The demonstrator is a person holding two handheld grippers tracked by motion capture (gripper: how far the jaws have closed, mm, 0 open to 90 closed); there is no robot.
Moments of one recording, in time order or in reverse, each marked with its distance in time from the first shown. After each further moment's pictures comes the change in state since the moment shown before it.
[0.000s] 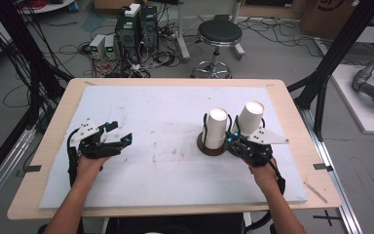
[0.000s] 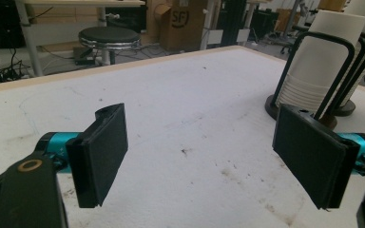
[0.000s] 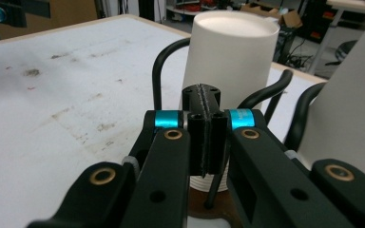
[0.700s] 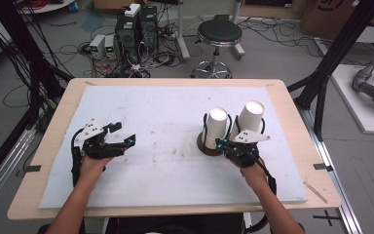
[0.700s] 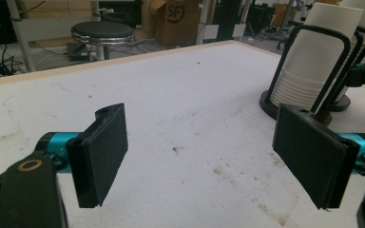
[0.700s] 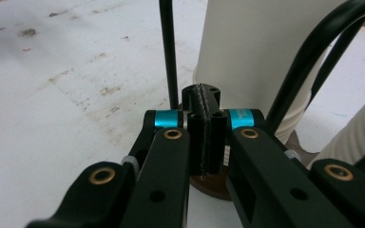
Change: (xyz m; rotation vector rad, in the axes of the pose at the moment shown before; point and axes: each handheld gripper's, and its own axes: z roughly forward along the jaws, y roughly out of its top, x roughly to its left) left arm -0.005 -0.001 0.007 0.018 -0.012 0.003; right arm 0.004 -0.021 0.035 0.148 0.060 0.037
